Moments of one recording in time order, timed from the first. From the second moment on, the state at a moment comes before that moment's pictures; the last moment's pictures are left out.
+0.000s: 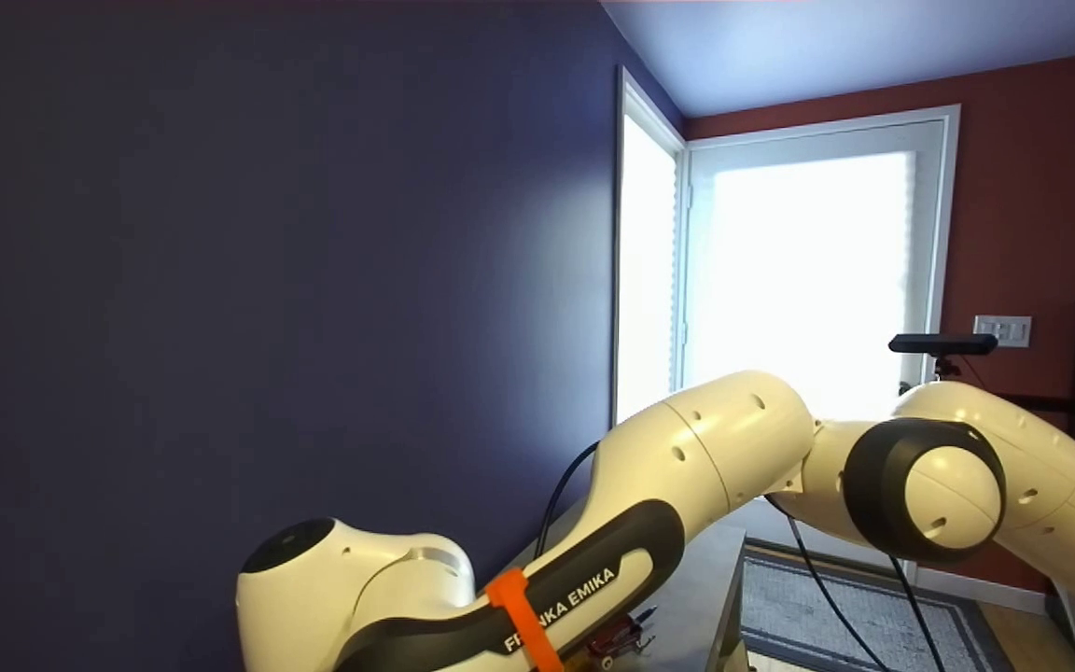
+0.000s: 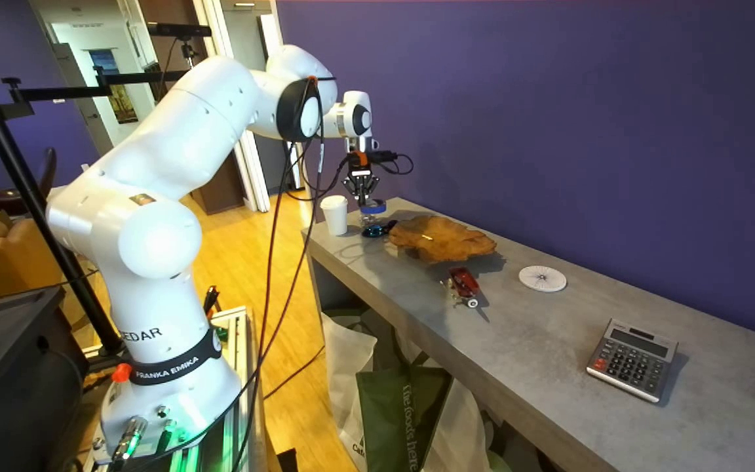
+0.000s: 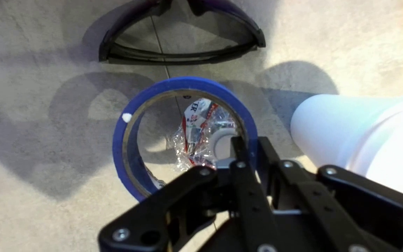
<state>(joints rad) 0.66 0.97 0.31 -1.06 -0.28 1.89 -0.59</state>
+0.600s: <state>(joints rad) 0.66 0.97 0.32 -1.06 -0.28 1.89 -0.60</state>
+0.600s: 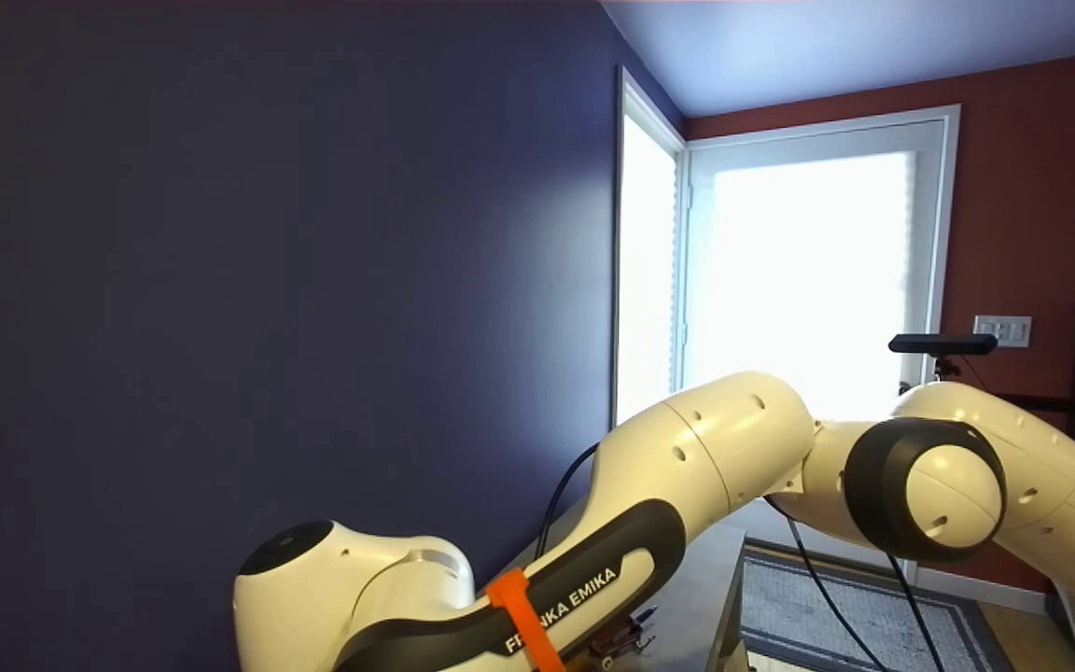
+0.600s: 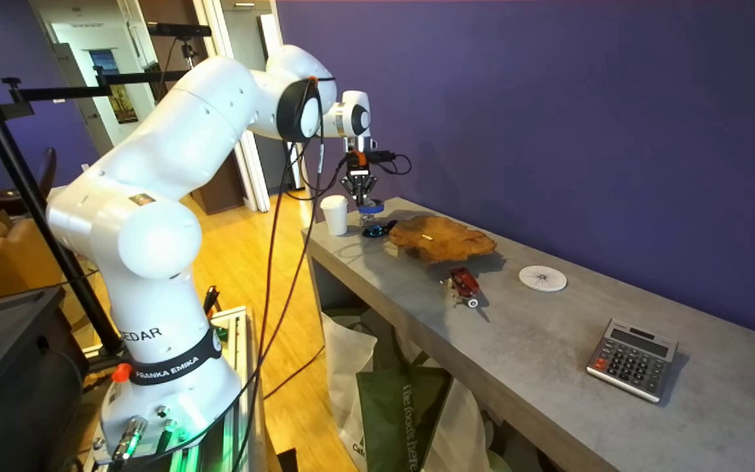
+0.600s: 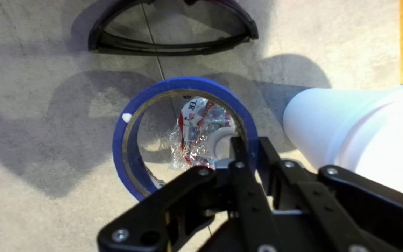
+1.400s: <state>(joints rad) 0.66 0.97 0.33 -1.05 -0.27 1.89 -0.60</state>
